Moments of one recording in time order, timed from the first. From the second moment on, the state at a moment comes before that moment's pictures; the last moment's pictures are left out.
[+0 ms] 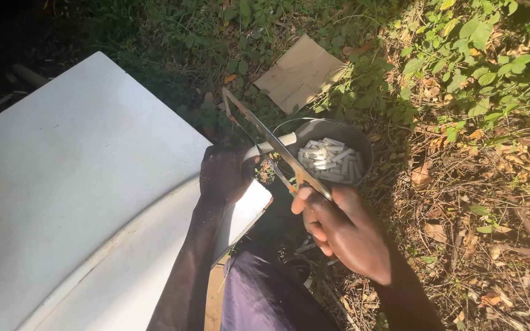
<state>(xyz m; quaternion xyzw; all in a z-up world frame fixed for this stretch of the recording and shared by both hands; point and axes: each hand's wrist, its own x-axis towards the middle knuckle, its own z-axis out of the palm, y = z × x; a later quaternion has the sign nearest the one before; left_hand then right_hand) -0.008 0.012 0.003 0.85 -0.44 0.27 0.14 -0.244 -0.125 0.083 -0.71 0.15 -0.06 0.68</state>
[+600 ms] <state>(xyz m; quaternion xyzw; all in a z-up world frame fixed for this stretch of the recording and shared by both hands) -0.014 0.009 0.016 0.83 -0.46 0.27 0.17 -0.218 -0.124 0.060 -0.71 0.06 -0.11 0.69</state>
